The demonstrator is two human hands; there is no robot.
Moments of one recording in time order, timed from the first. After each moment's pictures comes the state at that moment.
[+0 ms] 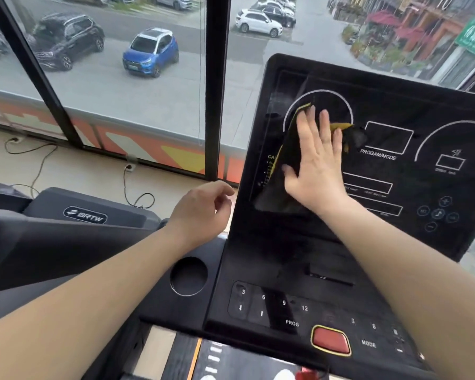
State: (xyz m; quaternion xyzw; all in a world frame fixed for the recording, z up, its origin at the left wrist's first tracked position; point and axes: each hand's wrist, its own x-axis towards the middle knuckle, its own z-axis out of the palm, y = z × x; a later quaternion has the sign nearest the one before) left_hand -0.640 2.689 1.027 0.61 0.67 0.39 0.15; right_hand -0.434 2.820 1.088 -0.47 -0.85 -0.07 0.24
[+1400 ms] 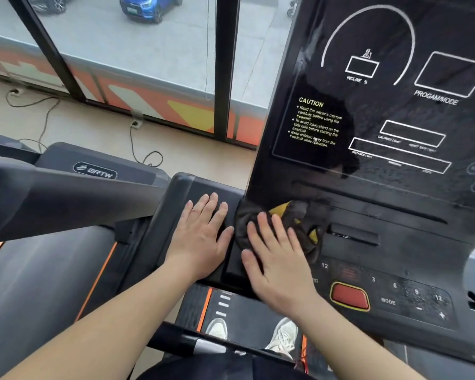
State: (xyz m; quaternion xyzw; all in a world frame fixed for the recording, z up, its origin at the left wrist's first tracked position) left_hand -0.632 2.601 0.897 0.65 0.75 0.07 0.11; right_hand -0.434 2.622 0.928 -0.47 -0.87 0.14 -0.01
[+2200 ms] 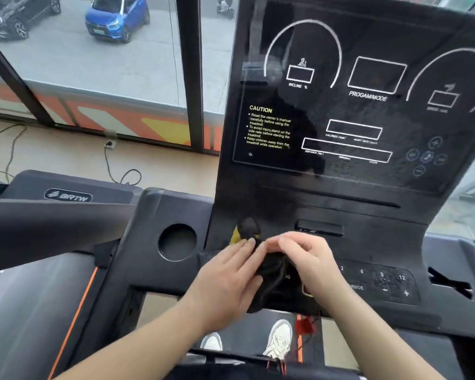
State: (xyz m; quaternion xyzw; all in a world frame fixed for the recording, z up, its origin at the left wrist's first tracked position) left_hand -0.541 2.574 0.909 0.81 0.55 0.21 0.05; right_hand -0.358 2.642 0.986 -0.52 -0.60 0.54 0.29
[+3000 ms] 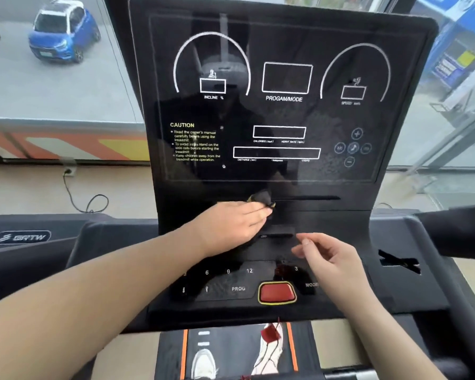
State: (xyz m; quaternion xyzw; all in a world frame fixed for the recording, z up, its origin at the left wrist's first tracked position) left_hand -0.489 2.739 0.963 0.95 0.22 0.08 -0.19; right_hand -0.249 2.650 1.001 -0.66 -0.52 0.39 0.37
